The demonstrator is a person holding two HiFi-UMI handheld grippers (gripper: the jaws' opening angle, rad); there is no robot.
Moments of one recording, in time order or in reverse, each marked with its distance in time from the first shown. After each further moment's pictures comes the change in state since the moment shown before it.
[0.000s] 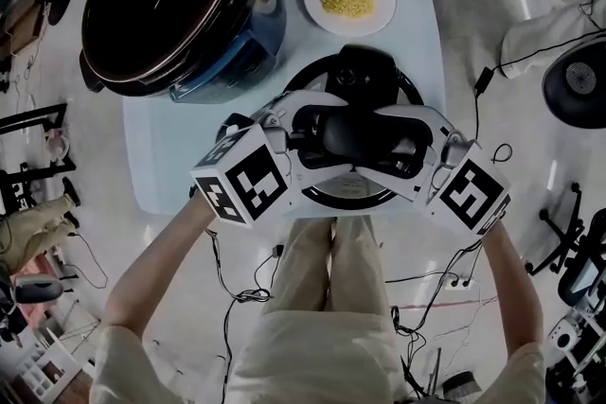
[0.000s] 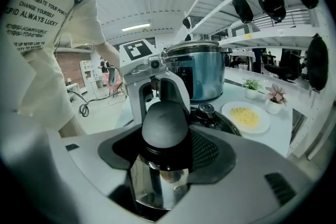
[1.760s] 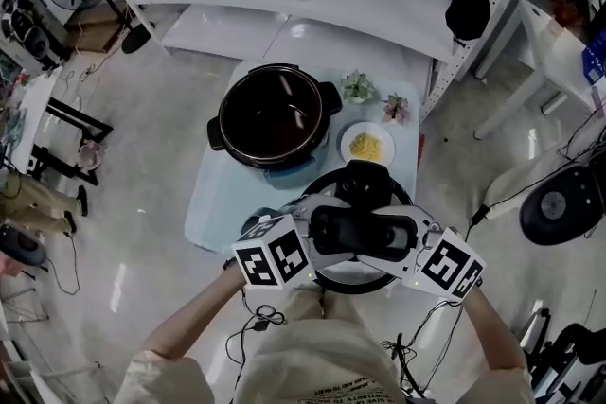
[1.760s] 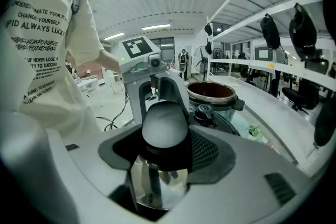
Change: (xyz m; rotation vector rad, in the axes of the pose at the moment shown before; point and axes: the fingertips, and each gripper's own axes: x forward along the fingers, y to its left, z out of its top) left arm -0.088 -0.005 0.126 -0.105 0.022 0.207; right arm -0.086 0.019 0.129 -0.160 0.028 0.132
